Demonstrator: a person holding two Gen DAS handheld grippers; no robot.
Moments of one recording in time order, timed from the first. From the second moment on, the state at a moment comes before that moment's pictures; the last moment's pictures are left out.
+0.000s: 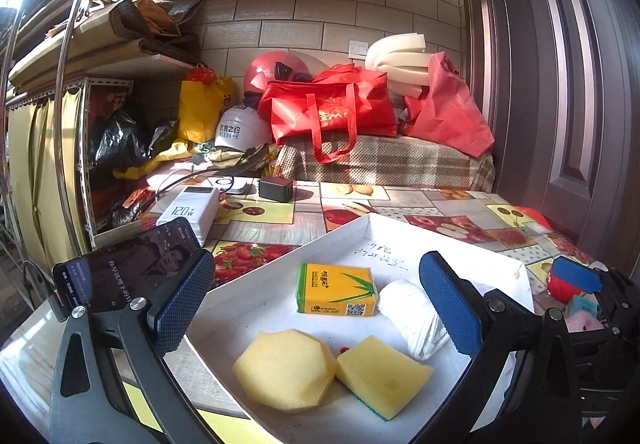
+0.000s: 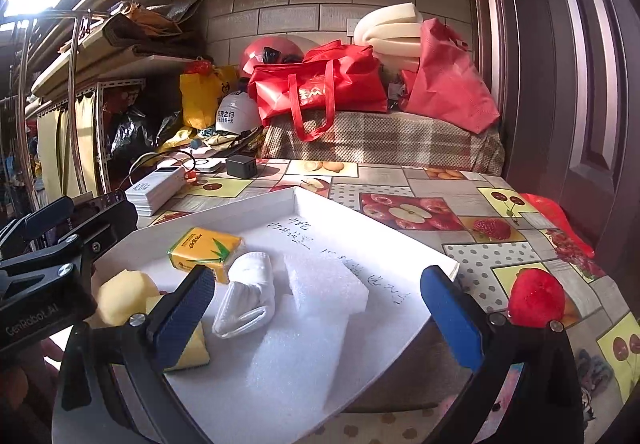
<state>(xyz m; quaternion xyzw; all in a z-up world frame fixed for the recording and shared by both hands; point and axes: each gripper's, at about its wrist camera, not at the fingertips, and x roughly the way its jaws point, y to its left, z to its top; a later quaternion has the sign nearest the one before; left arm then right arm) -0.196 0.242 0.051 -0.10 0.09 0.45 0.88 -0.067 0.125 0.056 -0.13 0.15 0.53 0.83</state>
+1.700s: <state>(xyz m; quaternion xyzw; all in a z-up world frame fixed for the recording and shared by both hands) -0.048 0.060 0.008 -0.01 0.40 0.00 0.92 0.049 -0.014 0.028 -0.16 0.32 0.54 0.76</state>
